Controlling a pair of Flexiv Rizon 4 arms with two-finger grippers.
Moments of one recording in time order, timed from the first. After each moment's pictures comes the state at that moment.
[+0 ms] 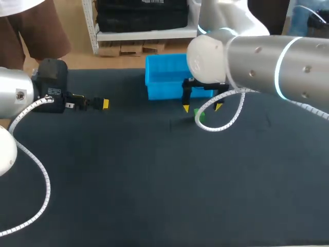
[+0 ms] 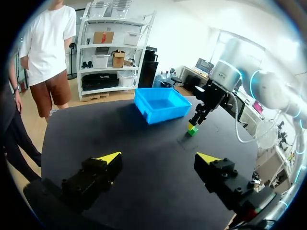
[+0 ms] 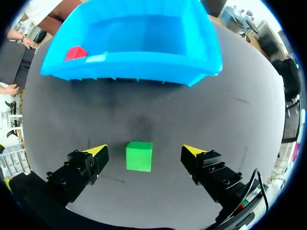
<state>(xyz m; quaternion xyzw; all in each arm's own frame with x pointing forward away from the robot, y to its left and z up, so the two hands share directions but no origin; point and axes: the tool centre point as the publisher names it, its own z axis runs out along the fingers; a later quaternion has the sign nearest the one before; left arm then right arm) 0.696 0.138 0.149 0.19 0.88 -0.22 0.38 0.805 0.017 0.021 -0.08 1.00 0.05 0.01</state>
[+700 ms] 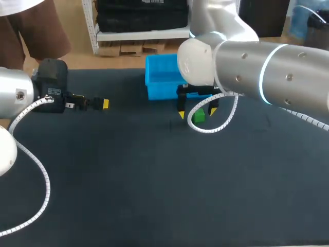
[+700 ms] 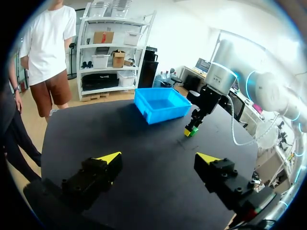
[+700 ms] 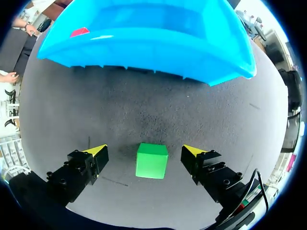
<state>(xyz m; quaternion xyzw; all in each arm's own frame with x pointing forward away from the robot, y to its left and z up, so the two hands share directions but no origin) 0.696 0.138 0.149 0.19 0.88 -0.22 0.38 0.798 0.031 0.006 -0.11 0.99 0.05 -0.01</state>
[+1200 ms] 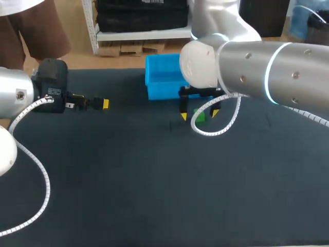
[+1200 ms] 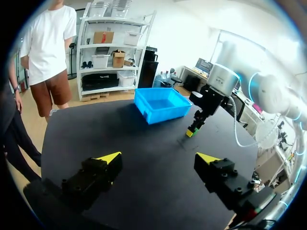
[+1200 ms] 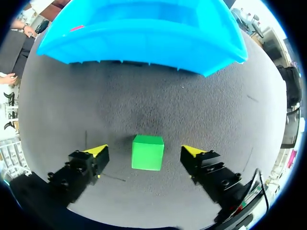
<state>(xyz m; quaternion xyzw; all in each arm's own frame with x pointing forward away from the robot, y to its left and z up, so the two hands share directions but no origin) 0.696 0.138 0.149 0.19 0.88 -0.22 0.38 0.789 0.024 0.007 -0.10 0.99 0.04 -0.01</state>
